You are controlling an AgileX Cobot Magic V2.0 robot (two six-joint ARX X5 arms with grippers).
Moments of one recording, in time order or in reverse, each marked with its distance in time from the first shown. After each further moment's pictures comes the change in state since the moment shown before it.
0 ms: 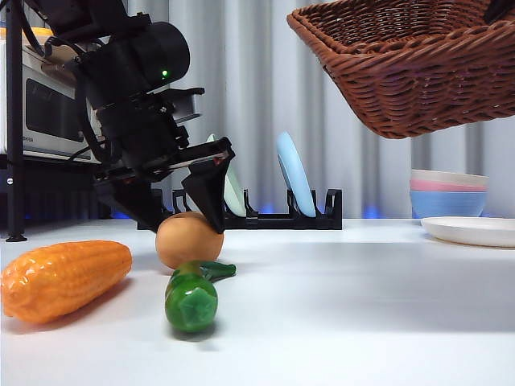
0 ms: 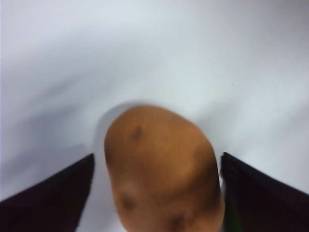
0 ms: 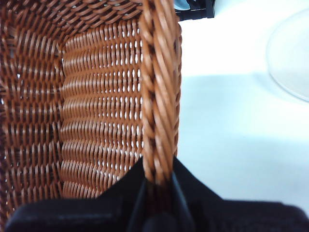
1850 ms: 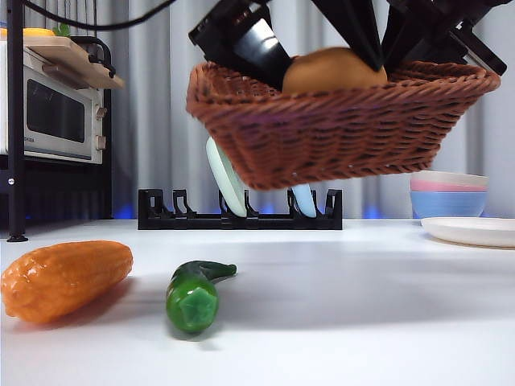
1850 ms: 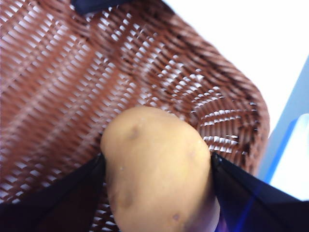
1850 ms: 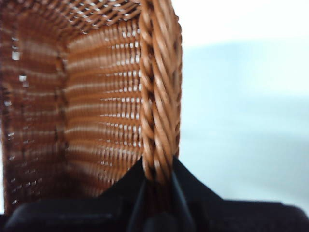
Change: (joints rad) left arm -0.486 -0.299 0.008 -0.038 -0.097 -0.091; right arm 0.263 0.301 0.000 0.230 0.000 0.169
